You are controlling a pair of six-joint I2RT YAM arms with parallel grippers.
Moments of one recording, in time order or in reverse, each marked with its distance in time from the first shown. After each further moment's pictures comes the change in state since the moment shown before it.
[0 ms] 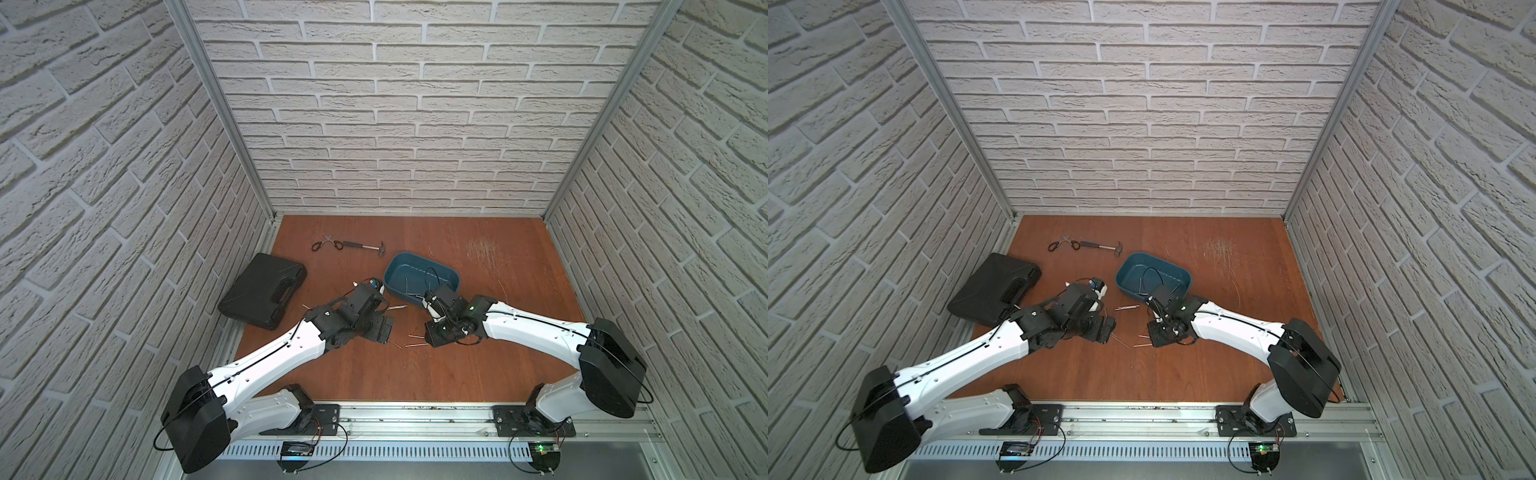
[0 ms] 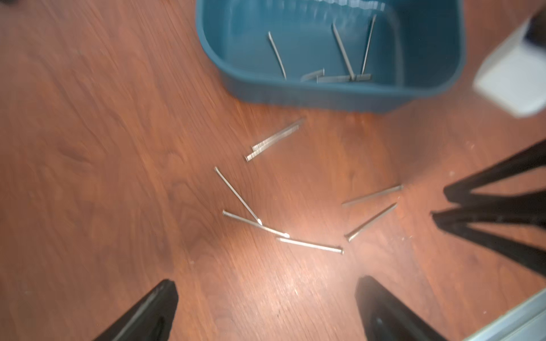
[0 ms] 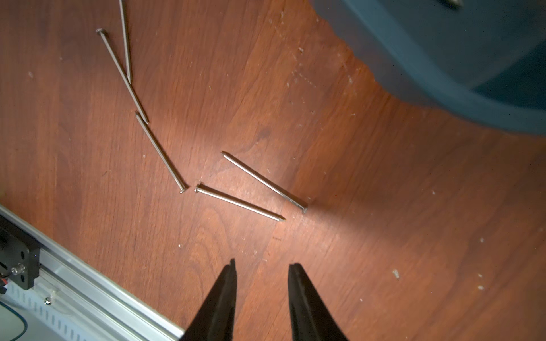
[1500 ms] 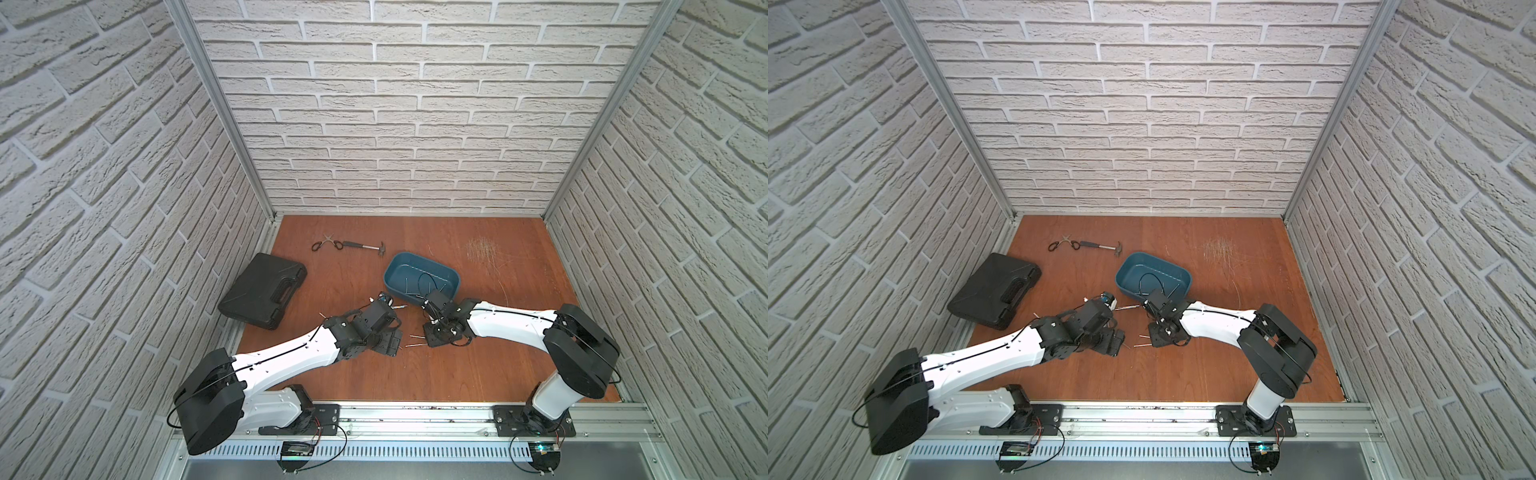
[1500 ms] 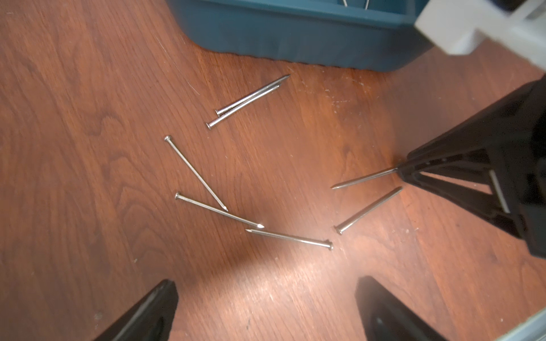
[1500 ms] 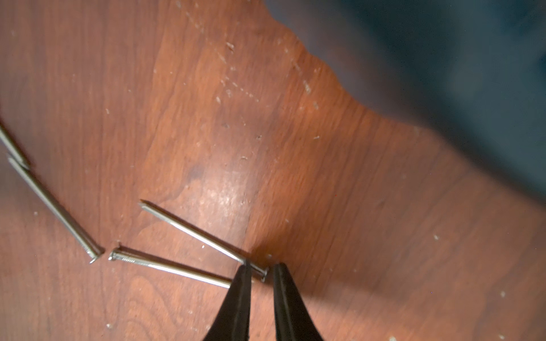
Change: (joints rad) left arm -0.091 0.075 -0.073 0.126 -0.030 -0.109; right arm -0.023 0.147 -0.031 0.096 0.090 0.042
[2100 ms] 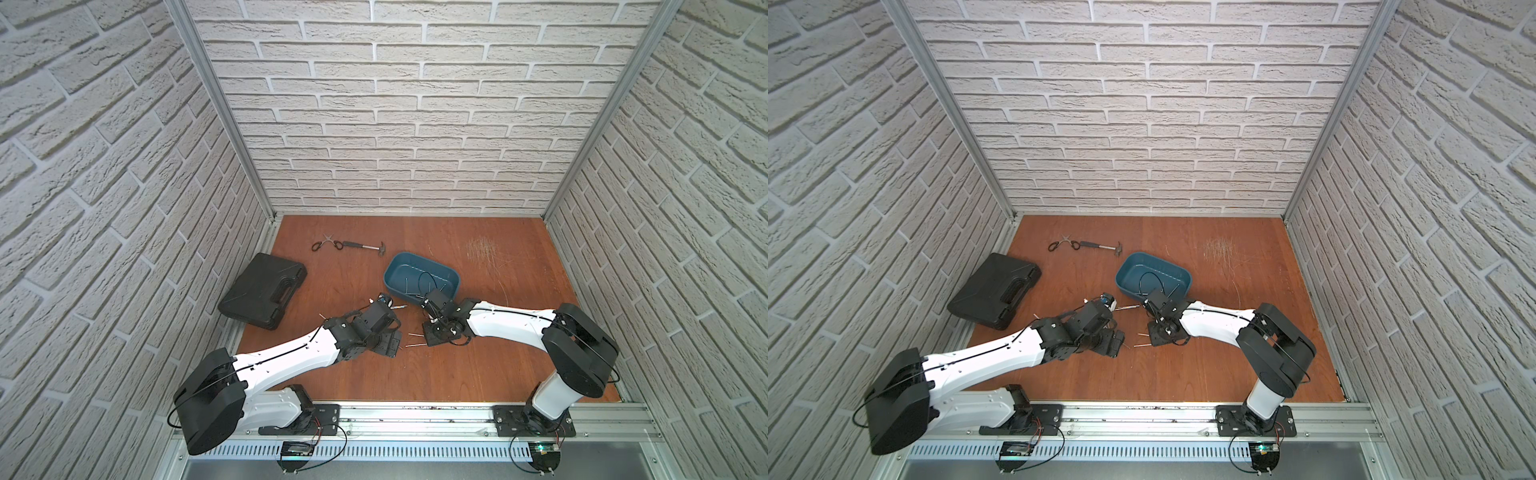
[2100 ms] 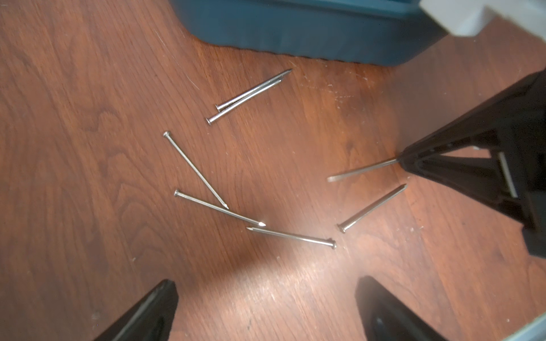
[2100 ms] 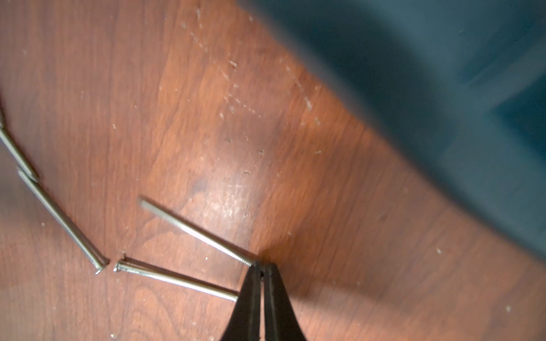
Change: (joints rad) left arm 0.000 0.002 -0.014 0.013 0.002 0.000; right arm -0.005 0.000 -0.004 0.031 0.000 0.000
